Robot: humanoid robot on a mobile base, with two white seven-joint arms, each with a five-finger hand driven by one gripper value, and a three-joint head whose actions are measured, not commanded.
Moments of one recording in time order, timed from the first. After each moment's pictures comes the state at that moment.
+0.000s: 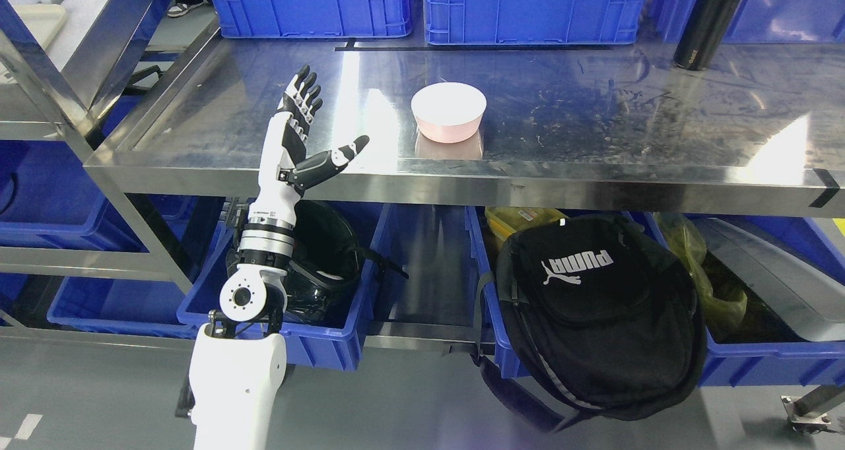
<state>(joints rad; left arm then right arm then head) -0.16 0.00 0.00 -1.60 0.09 -0.15 -0.09 0.00 0.00 0.05 0.00 0.05 -0.08 -0.03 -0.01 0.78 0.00</state>
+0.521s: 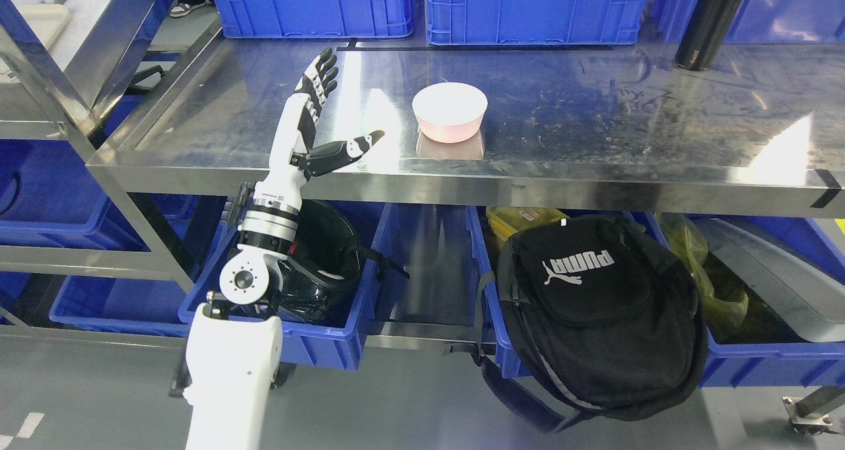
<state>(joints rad) -0.24 0.04 0.00 -1.59 -0.09 -0.16 -0.23 0.00 0.00 0.05 0.00 0.05 -0.08 -0.03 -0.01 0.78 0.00</state>
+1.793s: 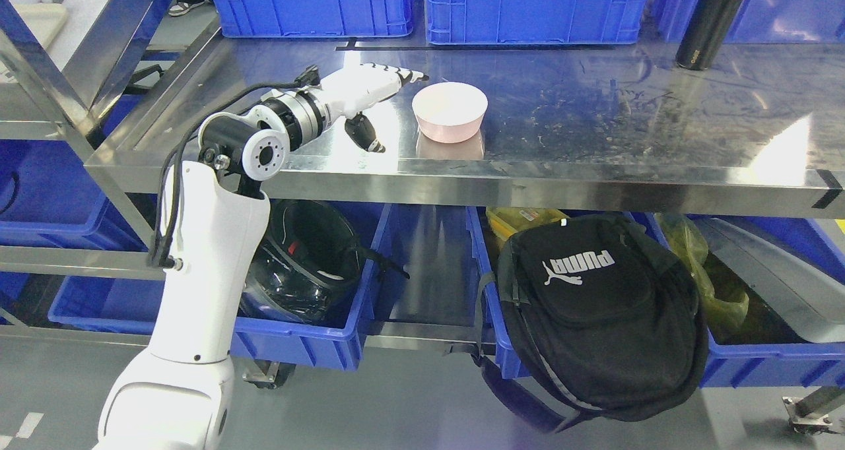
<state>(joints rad) -0.67 0.14 -0.20 -1.47 -0.97 -0.18 -0.86 0.00 0.00 0.05 0.00 0.05 -0.08 -0.03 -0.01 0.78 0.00</state>
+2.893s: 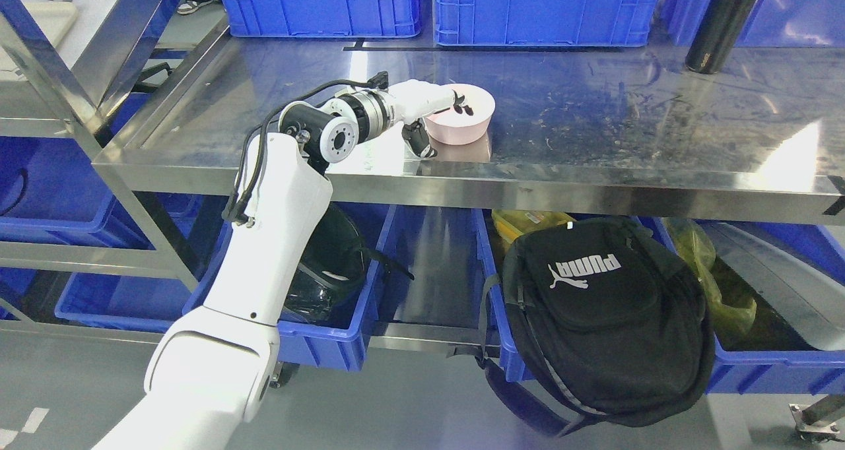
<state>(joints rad) -0.80 0.02 -0.29 -1.12 -1.01 -0.24 -0.77 0.00 0.00 0.05 0.00 0.05 -0.08 -0.03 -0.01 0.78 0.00</state>
